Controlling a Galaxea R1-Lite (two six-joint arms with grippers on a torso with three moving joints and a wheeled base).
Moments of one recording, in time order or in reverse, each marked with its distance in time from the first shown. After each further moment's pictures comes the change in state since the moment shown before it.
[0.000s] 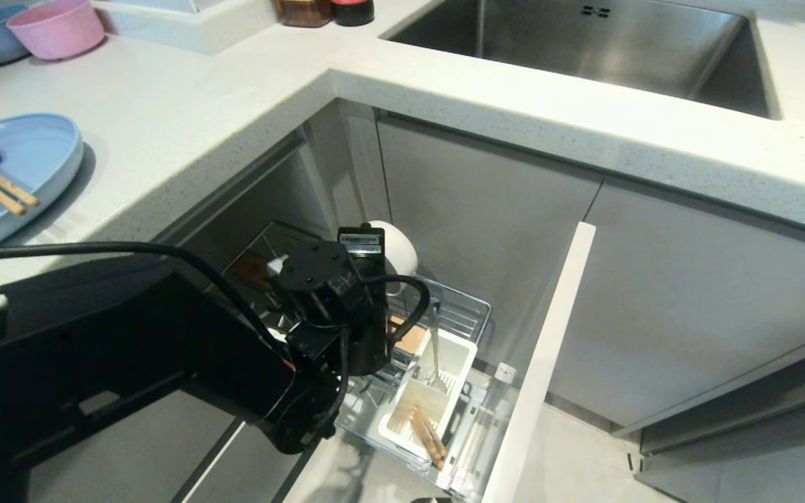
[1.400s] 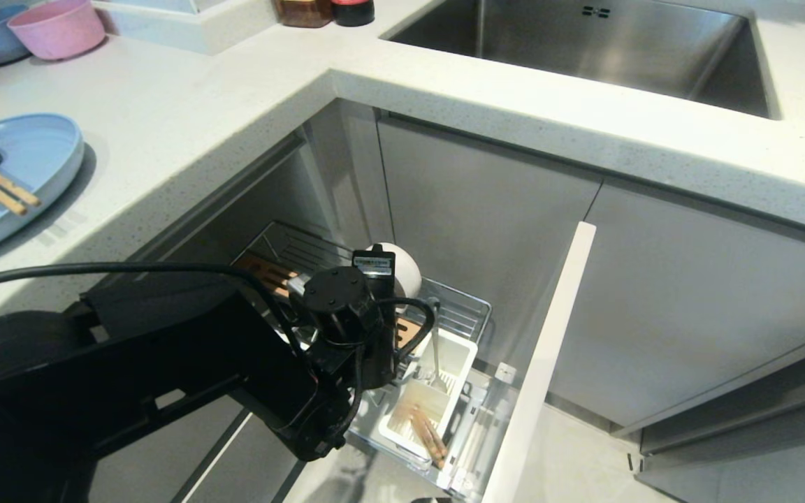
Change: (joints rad) left arm 0.015 0.098 0.001 -0.042 -0.049 -0.024; right arm 0.000 0.000 0.000 0.000 0.000 0.000
